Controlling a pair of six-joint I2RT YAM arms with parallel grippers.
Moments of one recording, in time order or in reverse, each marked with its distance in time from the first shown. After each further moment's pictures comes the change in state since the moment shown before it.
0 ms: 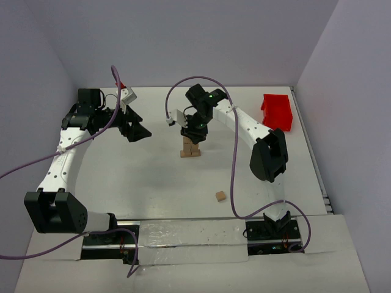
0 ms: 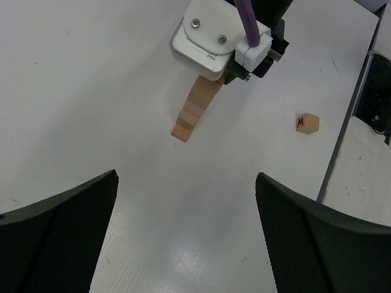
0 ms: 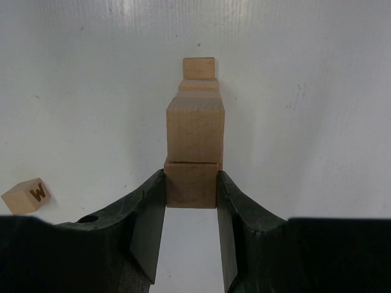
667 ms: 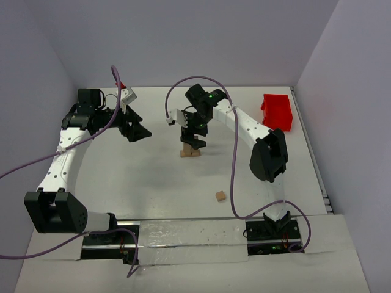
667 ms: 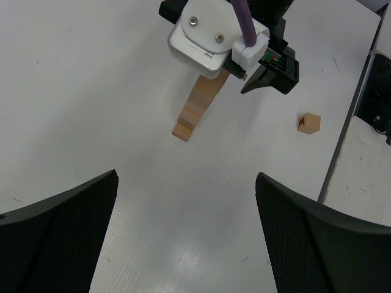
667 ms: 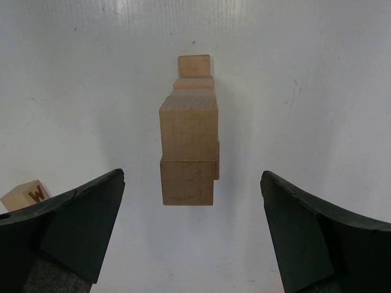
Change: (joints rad) left arm 0.000 0.001 0.000 0.000 -0.005 0.000; right arm 0.002 0.000 0.000 0.007 0.020 0.022
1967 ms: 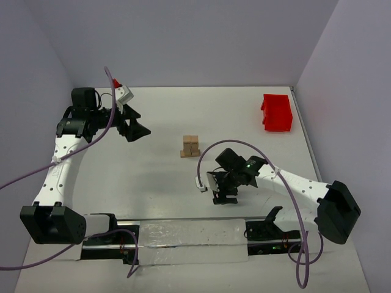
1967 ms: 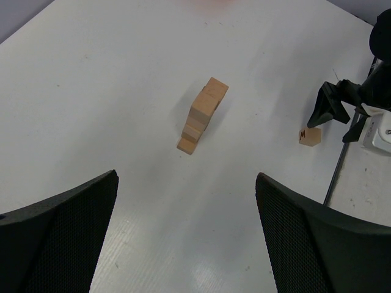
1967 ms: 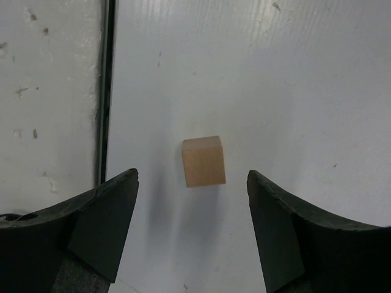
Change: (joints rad) left arm -0.004 -0.088 -0.006 0.055 -0.005 -0.055; right arm 0.178 -0.859 -1.209 0.390 -0.060 0.034
